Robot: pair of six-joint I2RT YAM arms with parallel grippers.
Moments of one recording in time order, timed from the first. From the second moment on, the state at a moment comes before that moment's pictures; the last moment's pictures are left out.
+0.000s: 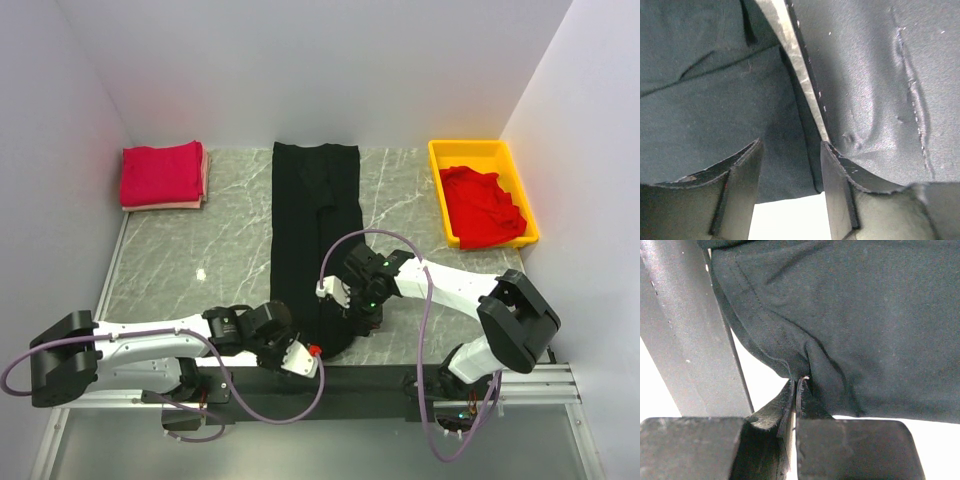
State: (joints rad) left arm -1.17 1.09 0.46 -0.34 0.25 0.69; right arm 0.79 1.47 0.84 -0.75 -0.47 -0.55
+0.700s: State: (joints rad) left arm -1.12 1.26 0.53 -0.30 0.31 0.69; right arm 0.78 1.47 0.84 -0.75 -0.49 -0.57
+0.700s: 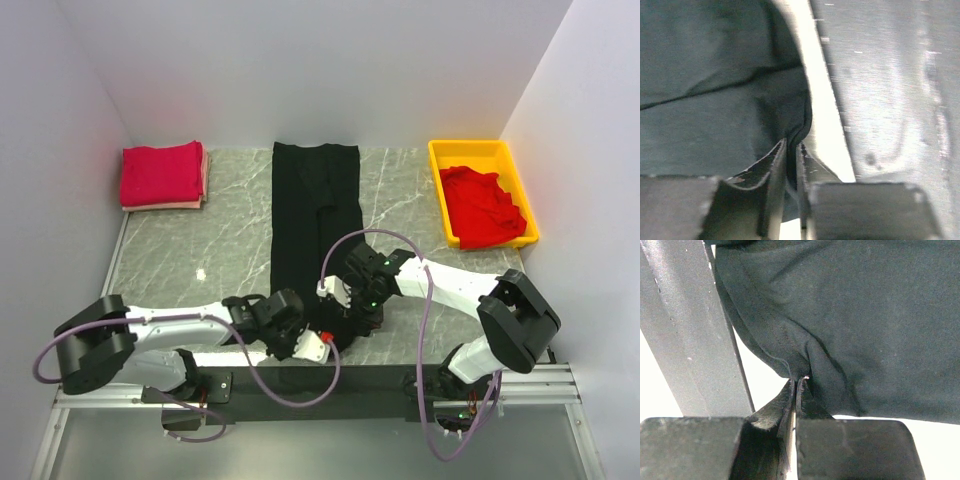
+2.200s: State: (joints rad) left arm -0.81 1.12 0.80 -0.65 0.52 0.80; right arm 0.76 0.99 0.77 -0.79 -0.42 -0.75
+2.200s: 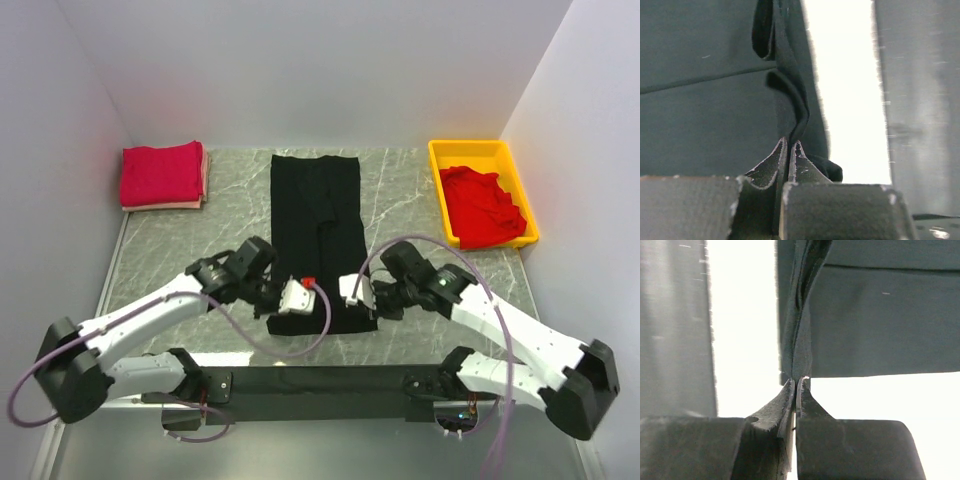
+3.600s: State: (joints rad) left arm -0.33 2.02 1.53 -0.41 0.55 1.05; right arm 0.31 2.03 1.67 -0.72 -0.46 -1.09
